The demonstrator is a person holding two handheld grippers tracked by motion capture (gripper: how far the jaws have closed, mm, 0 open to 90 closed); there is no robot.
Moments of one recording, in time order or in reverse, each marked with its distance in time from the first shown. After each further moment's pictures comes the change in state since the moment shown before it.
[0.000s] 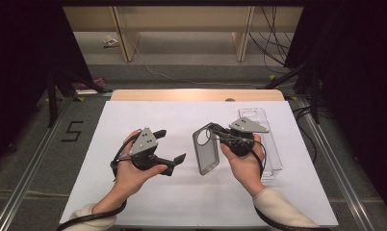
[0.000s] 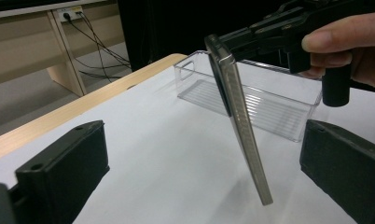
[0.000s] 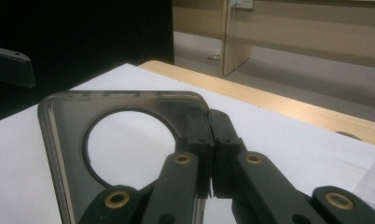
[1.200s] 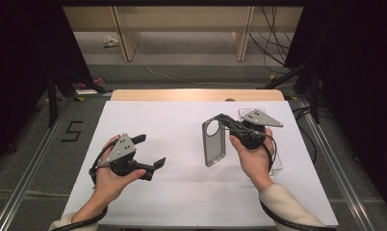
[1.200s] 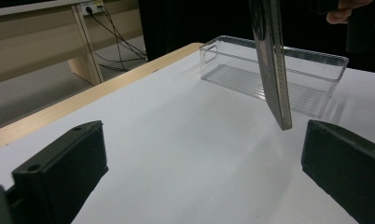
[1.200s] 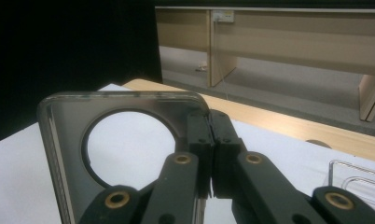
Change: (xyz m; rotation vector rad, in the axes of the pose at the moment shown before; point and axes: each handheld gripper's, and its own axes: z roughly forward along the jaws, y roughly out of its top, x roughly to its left) left arm 0.021 -0.025 -0.039 0.014 0.058 -0.006; right arm -0.021 0.016 -0.015 -0.054 -0.049 0.049
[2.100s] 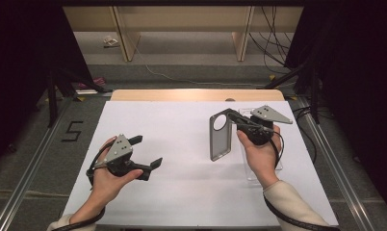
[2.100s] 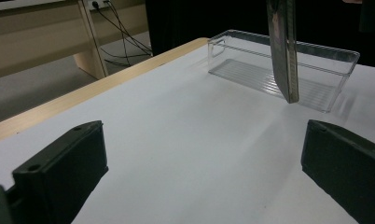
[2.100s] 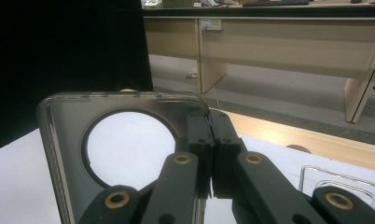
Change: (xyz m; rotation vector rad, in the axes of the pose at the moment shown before) left arm 0.005 -0.007 -0.003 0.011 0.019 -0.012; right arm -0.015 0.009 -0.008 -0.032 -0.037 0.022
